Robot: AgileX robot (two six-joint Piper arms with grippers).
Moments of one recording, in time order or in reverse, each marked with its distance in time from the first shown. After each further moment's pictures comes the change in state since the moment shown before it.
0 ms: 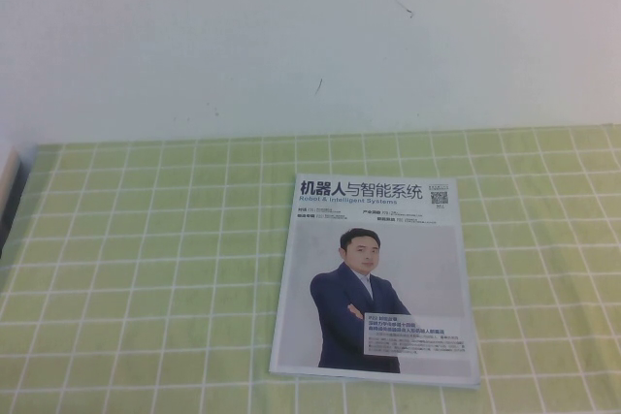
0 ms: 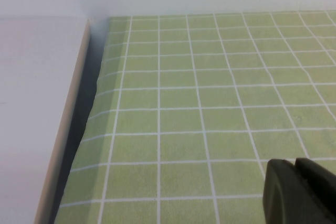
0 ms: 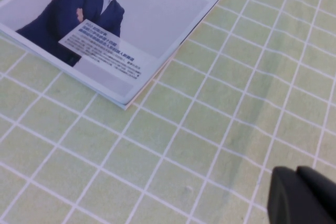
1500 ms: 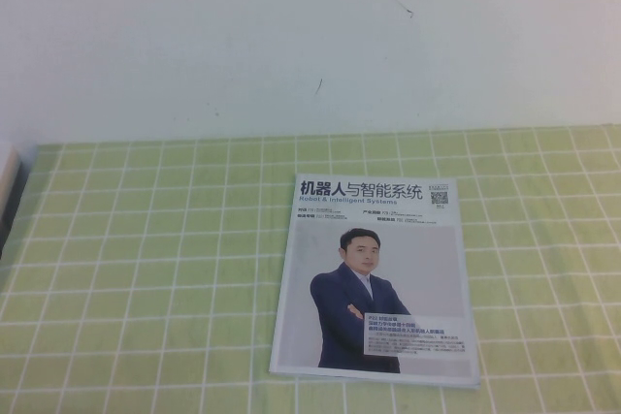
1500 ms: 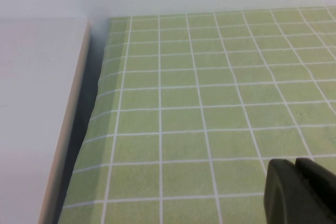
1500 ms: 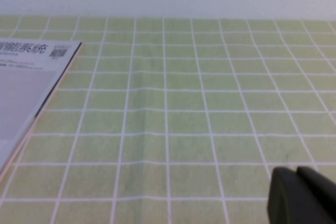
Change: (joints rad) right arm -0.362 -0.399 0.415 -0.064 -0.337 0.206; left arm 0.002 0.000 -0.002 -0.004 0.005 0.023
